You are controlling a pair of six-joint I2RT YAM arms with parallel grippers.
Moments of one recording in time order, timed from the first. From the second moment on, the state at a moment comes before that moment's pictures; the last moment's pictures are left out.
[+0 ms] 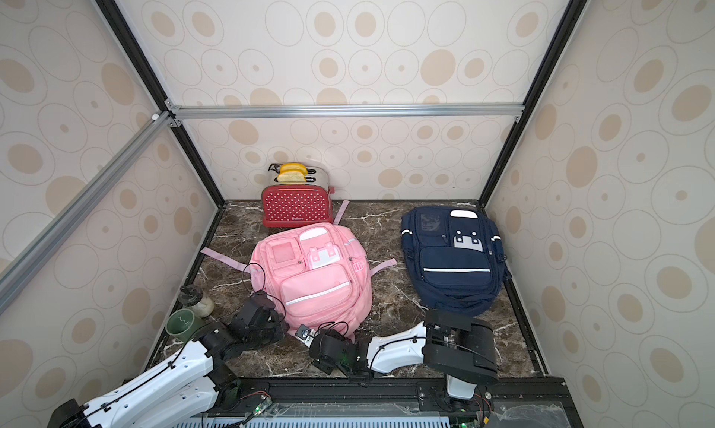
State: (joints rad) left arm -0.63 0.78 0.38 -0.58 -0.03 -0.95; right arm 1.48 1.68 0.72 0.18 0.32 0.12
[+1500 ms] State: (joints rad) left arm -0.50 1.01 0.46 -0.57 -0.21 -0.73; right arm 1.50 1.66 0.72 0.14 0.33 0.08
